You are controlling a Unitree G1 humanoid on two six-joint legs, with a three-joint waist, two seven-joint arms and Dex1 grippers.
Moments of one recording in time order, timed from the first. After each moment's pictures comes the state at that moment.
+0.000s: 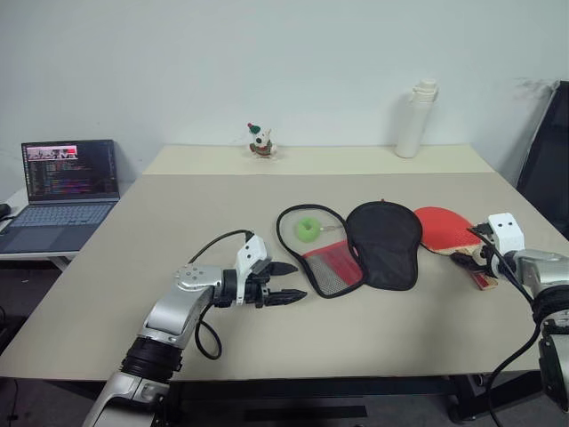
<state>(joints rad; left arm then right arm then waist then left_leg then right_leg) -0.53 0.52 -0.15 0.12 -0.27 0.34 -1.13 -0.88 -0.76 -0.06 1.04 0.10 0.44 0.60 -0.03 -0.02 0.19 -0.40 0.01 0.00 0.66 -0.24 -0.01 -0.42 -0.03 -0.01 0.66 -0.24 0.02</state>
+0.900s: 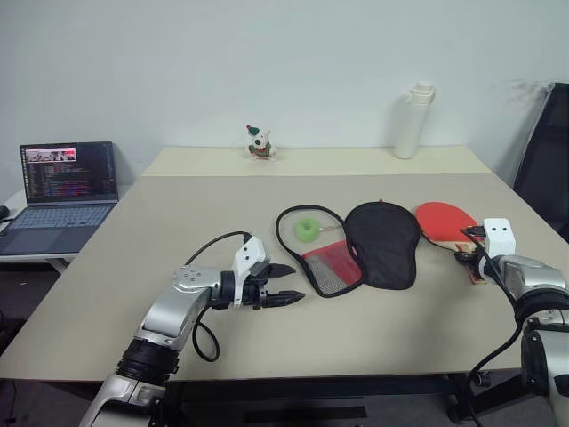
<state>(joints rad) -0.50 0.54 -0.15 0.11 -0.27 0.36 -1.12 -0.90 -0.69 -0.19 1.09 0.11 0.38 0.42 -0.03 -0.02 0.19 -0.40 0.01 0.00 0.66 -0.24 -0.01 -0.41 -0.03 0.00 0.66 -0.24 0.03</state>
